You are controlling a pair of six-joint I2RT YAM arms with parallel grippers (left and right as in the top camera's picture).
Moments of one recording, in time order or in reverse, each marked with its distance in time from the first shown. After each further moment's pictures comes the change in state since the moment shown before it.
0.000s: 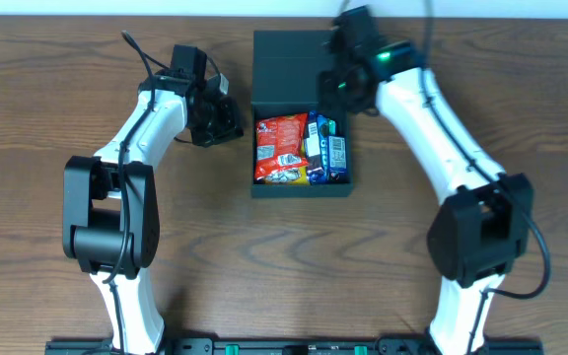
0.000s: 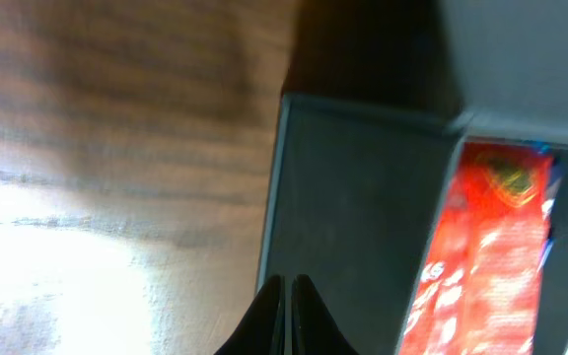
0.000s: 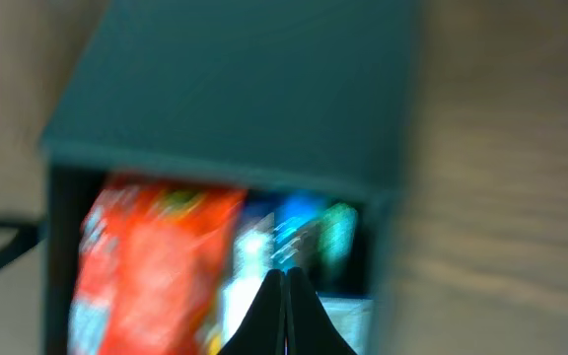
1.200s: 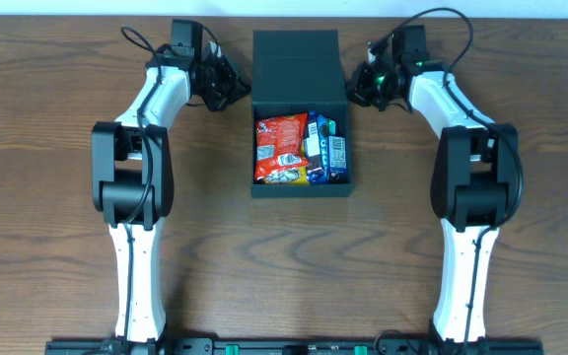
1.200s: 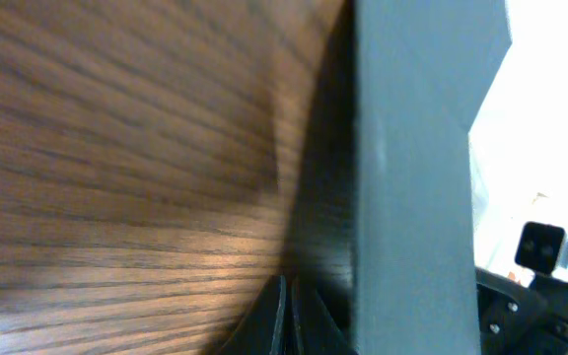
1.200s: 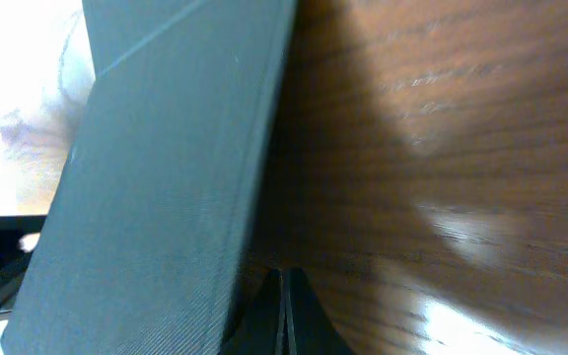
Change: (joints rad) left arm 0.046 0.377 0.391 0.169 0.182 -0.393; right arm -0.230 0.373 -0.016 0.442 -0.551 0.226
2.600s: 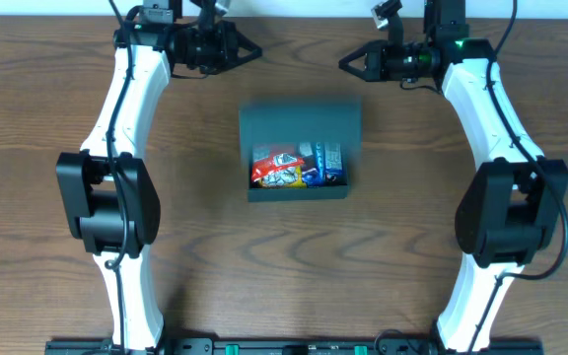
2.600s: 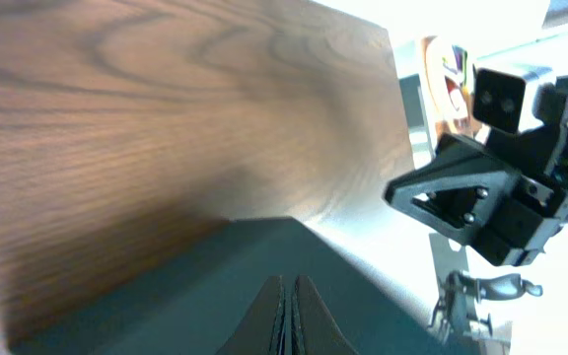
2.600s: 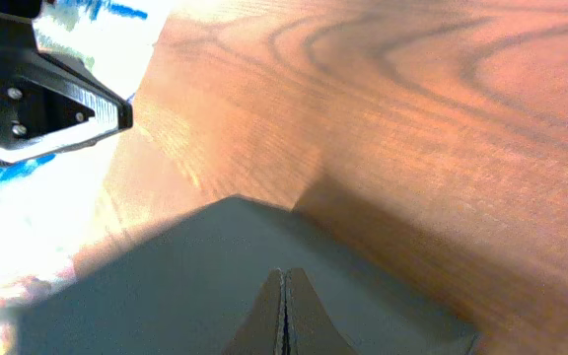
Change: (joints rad) left arm 0.002 -0.254 0.099 -0.196 0.263 0.495; right arm -0.019 -0.310 -0.007 -0.201 -0.257 -0.436
